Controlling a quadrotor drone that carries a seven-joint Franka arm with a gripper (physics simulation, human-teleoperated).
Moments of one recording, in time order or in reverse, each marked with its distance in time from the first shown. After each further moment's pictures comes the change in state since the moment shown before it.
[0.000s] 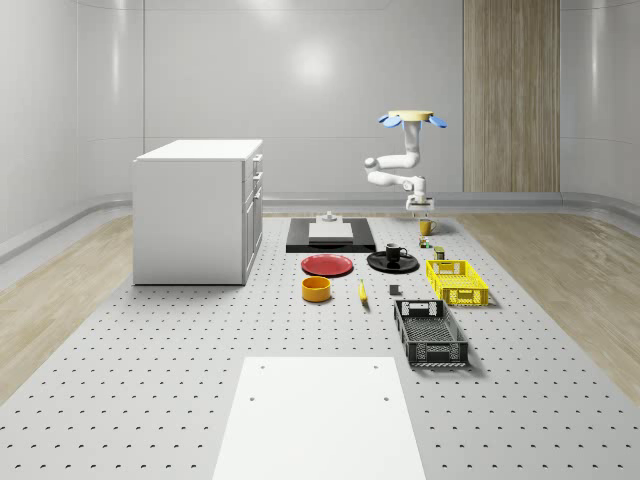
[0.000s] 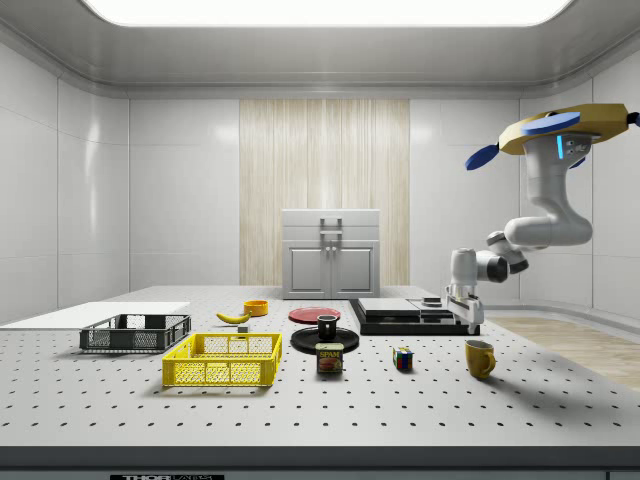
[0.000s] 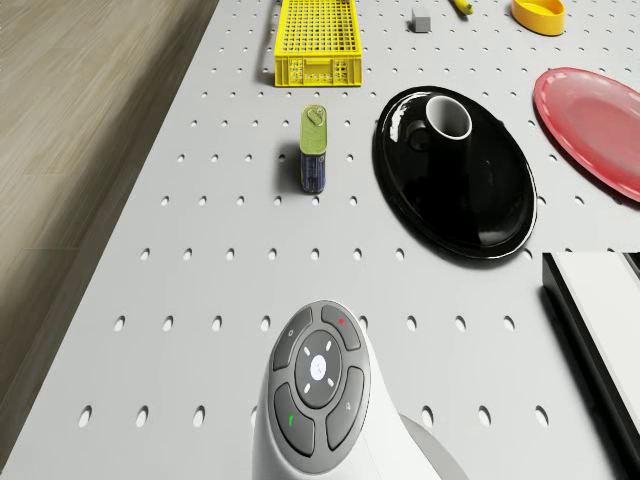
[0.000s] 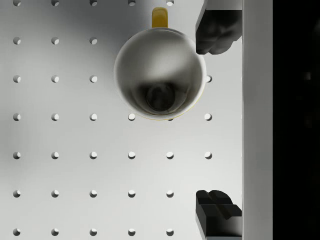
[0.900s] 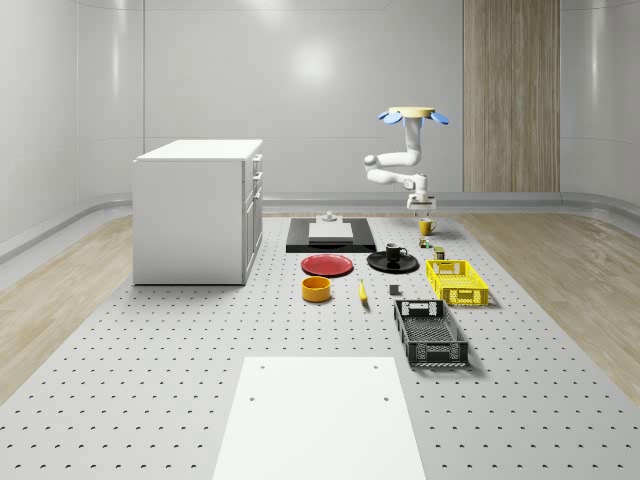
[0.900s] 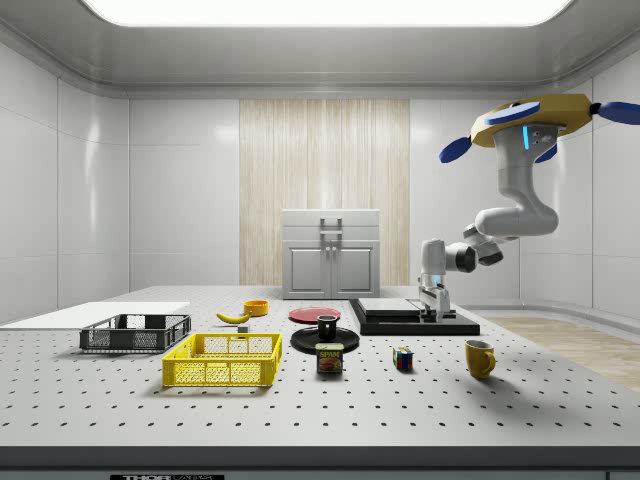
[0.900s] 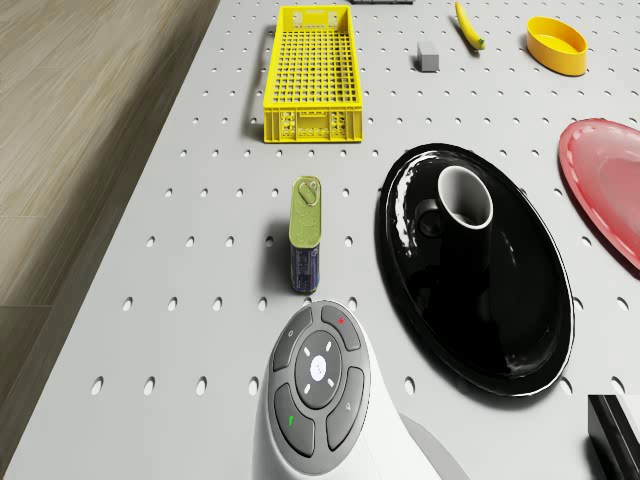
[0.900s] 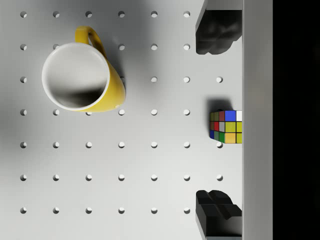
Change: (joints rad) arm -0.003 -0.004 0.001 0.000 0.002 0.004 0.002
